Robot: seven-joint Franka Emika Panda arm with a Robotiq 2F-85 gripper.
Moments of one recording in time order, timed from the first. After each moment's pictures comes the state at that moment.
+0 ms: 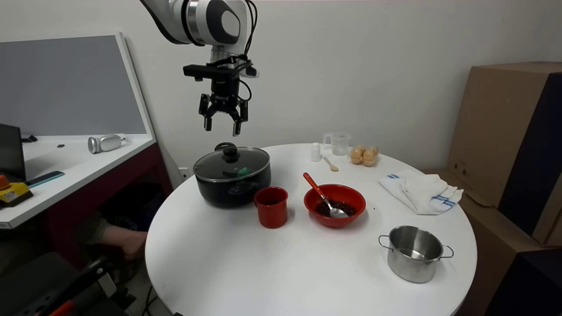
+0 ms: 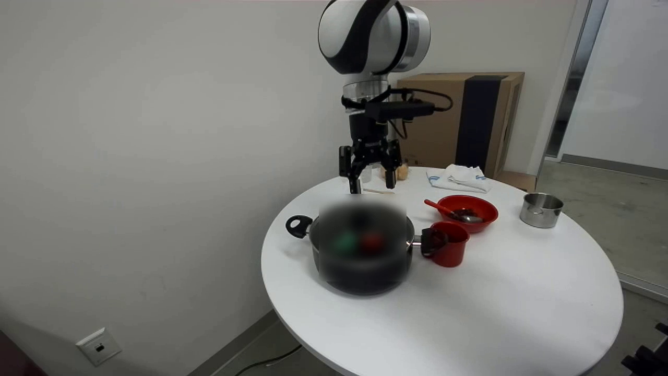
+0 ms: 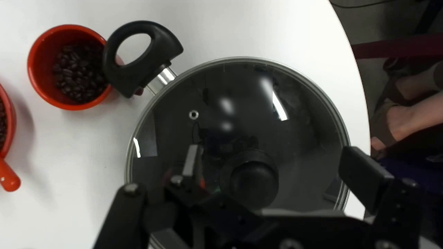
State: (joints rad) arm 0.11 0.58 0.10 -1.65 0.04 1.98 -0.01
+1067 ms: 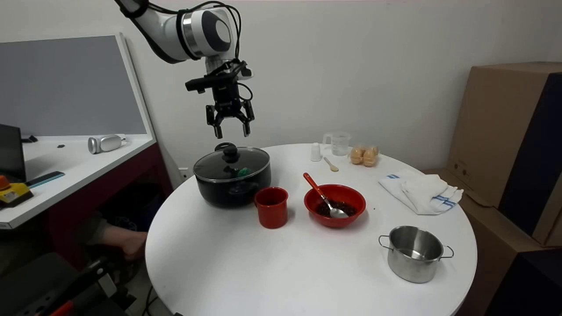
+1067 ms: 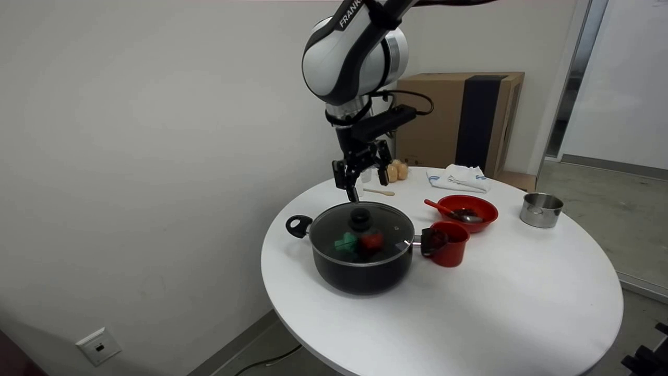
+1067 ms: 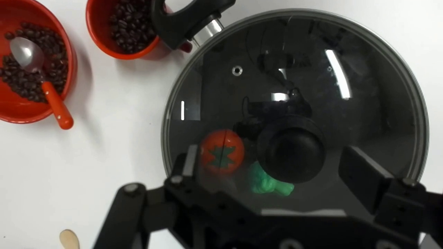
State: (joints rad) arm 0.21 0.65 0.05 -1.59 -0.18 2.06 0.10
